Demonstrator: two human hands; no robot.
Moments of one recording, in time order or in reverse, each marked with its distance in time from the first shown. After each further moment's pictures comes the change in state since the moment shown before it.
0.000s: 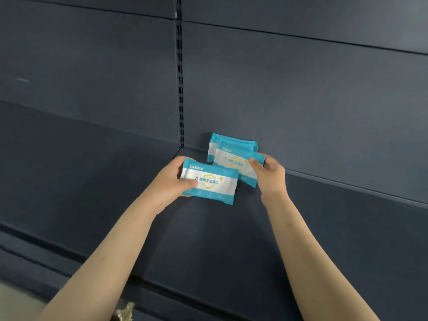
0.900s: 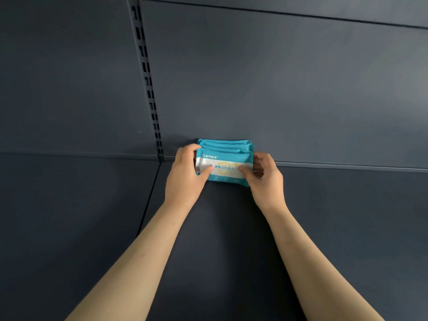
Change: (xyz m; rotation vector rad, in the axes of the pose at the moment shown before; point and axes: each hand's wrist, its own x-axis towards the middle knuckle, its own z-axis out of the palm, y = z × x) left_hand 0.108 -0.024 0.032 0.341 0.154 0.472; right_hand -0.001 0.021 0.022 -0.328 0.210 -0.261
